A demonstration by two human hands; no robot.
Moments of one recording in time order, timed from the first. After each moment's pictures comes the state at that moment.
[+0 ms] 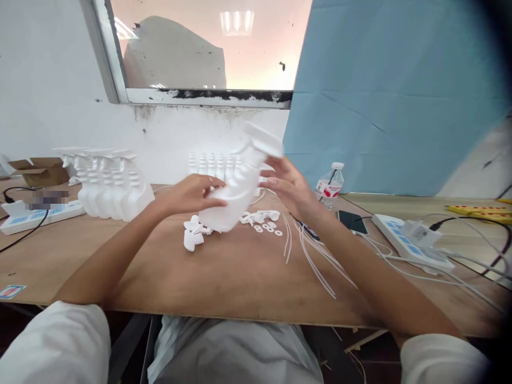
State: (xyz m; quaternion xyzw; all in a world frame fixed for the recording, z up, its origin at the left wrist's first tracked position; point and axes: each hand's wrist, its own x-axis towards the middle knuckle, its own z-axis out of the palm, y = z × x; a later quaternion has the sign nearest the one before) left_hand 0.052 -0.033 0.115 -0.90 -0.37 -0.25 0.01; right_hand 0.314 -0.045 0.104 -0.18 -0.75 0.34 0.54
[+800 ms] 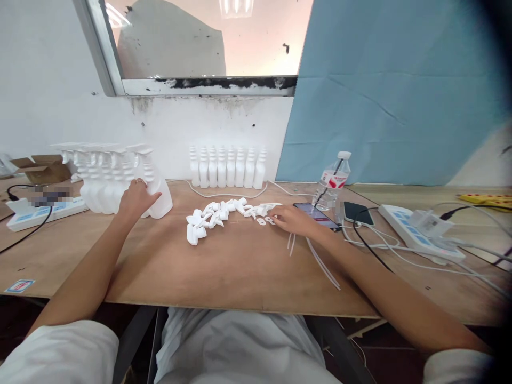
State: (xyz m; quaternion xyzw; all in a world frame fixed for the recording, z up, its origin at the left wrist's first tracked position) left_hand -0.083 0.022 0.040 -0.63 -0.73 -0.24 0.10; right_hand 0.390 0.019 -0.014 -0.41 -0.90 -0.05 0.16
